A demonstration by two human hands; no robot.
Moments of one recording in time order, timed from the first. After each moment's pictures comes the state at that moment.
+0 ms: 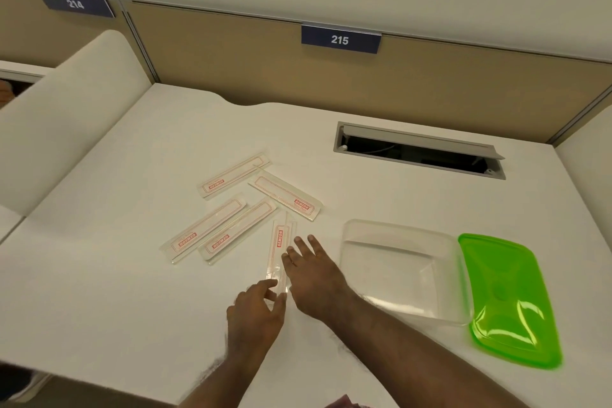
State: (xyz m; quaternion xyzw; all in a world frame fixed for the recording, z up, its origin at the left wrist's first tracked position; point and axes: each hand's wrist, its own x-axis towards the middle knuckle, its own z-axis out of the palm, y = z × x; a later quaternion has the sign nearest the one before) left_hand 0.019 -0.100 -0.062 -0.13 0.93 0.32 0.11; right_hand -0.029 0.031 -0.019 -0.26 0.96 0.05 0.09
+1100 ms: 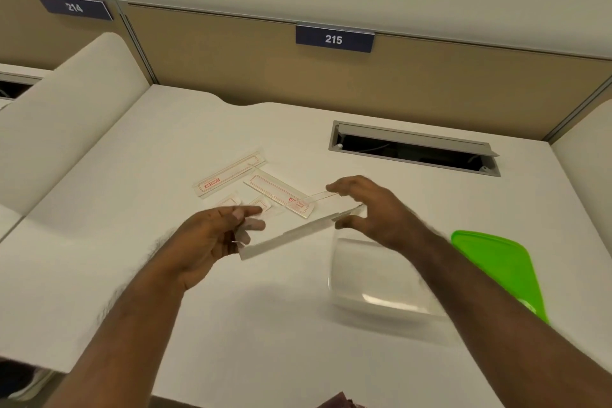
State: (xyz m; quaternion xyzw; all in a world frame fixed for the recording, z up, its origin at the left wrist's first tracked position) left_hand -0.055 -0.150 0.085 -0.09 0.64 0.73 0.22; right_hand -0.077 0.149 0.071 -0.17 0.91 -0.38 0.02
